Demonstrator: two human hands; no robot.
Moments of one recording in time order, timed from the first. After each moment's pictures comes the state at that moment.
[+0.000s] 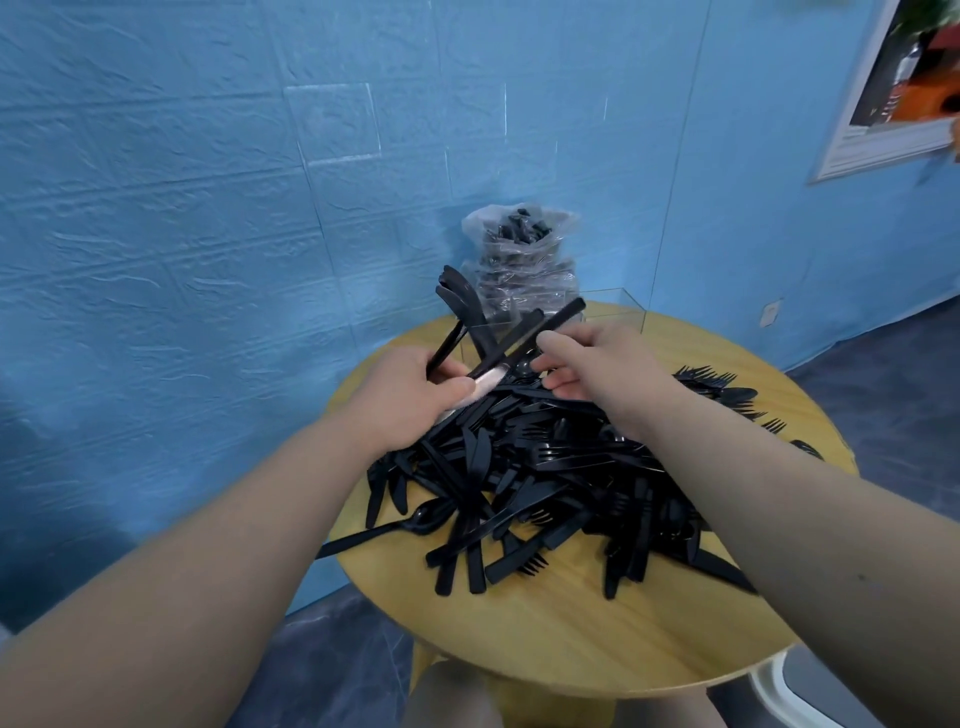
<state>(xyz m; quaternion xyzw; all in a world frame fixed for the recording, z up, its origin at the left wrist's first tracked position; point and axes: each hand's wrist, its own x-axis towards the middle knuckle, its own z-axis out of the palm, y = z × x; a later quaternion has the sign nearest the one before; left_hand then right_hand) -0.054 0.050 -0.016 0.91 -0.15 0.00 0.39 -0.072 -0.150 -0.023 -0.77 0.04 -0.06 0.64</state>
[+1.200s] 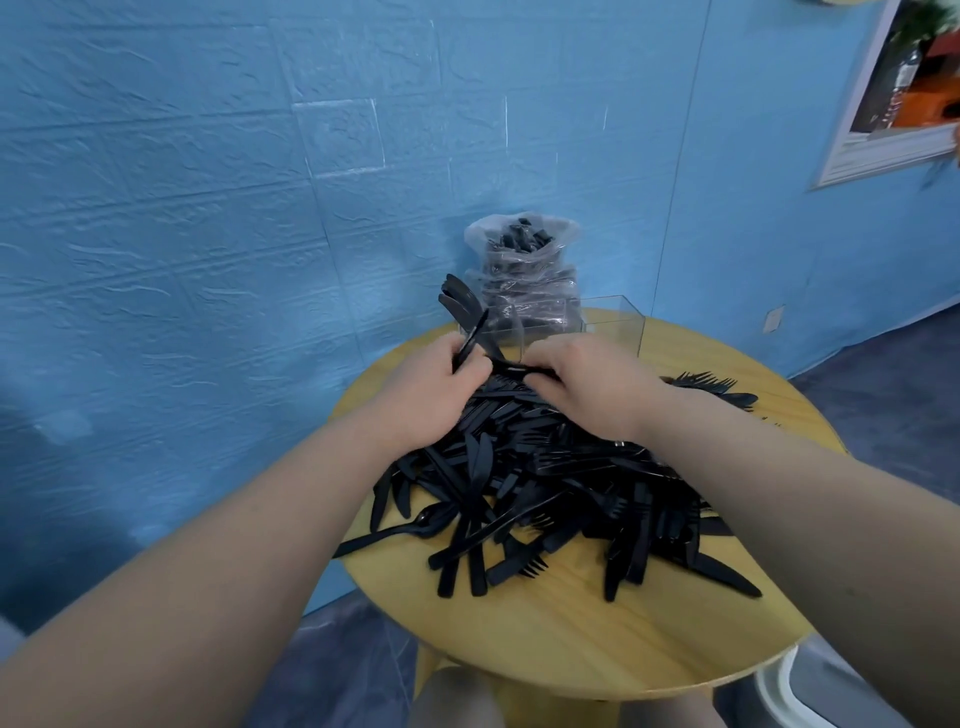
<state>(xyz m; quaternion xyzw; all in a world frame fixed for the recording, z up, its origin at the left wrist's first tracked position) -0.066 0.031 0.000 0.91 -0.18 0.00 0.36 -0.074 -0.154 -0.014 -0.95 -0.22 -0.17 0.12</state>
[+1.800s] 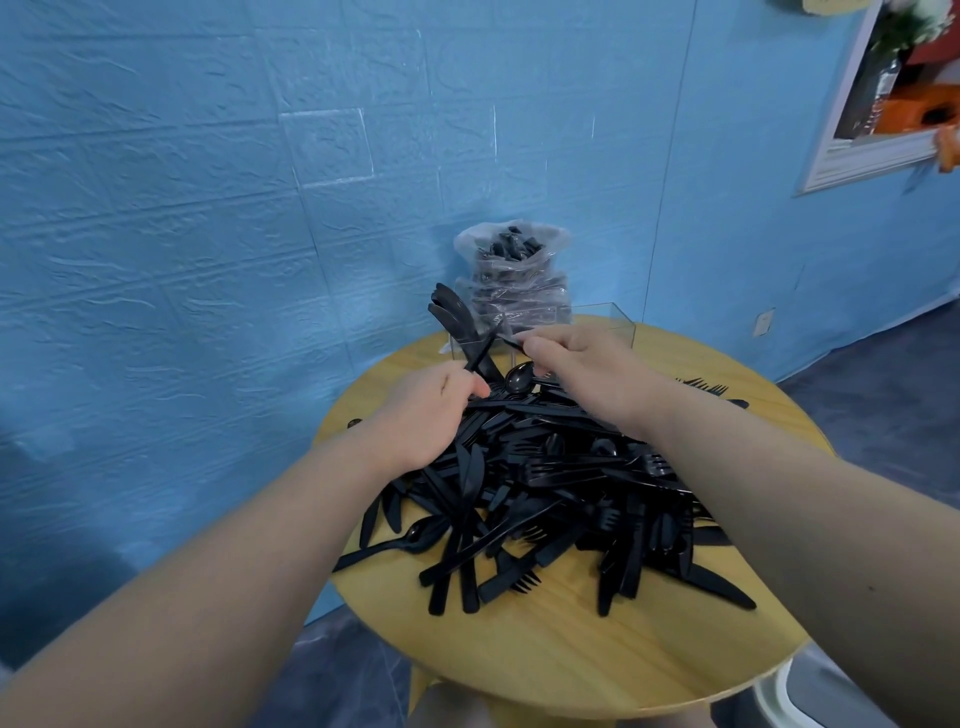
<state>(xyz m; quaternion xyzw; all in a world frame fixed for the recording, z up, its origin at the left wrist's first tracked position) -0.062 0.028 -0.008 0.91 -0.20 -0.02 0.35 -0.080 -0.152 0.002 -0.88 -0.08 -0.07 0.47</state>
